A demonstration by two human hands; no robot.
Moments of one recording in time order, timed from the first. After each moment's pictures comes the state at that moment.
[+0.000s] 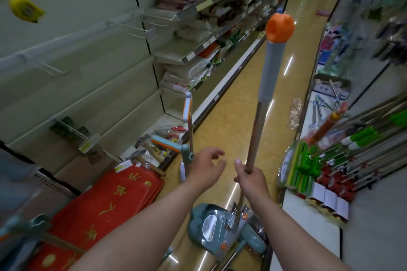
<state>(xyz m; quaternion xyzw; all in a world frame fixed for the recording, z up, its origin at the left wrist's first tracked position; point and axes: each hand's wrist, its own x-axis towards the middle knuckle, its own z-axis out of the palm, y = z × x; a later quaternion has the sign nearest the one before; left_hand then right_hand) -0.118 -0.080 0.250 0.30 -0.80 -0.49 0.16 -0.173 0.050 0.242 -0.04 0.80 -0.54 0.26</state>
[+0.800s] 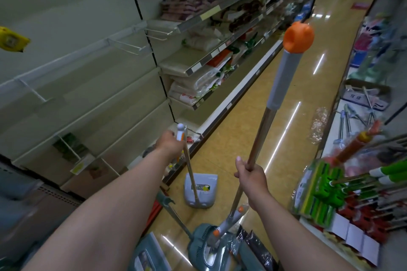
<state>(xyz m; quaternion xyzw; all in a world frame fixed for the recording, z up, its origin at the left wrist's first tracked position) -0.232 -0.216 0.279 0.56 -0.73 -0.39 0.03 -0.323 0.010 0.242 -0.05 0.76 -0.57 0.30</state>
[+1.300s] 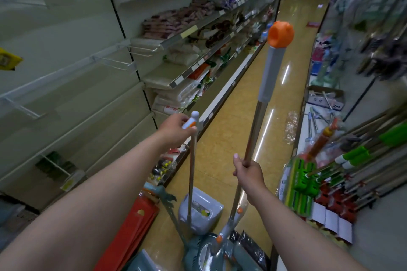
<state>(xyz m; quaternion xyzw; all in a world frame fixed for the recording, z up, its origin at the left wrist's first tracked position) -0.219 -0.183 0.376 0.29 -0.86 -0.42 0.04 -0.289 0.037 0.282 -0.04 0.77 -0.58 0.26</state>
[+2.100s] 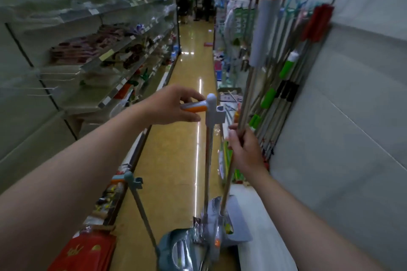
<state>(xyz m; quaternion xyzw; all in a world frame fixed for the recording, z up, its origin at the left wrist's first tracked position) -0.120 -0.037 0.533 -0.17 -0.94 -0.29 0.02 -0.134 0.189 0.390 -0.13 0.78 -0.60 -0.14</state>
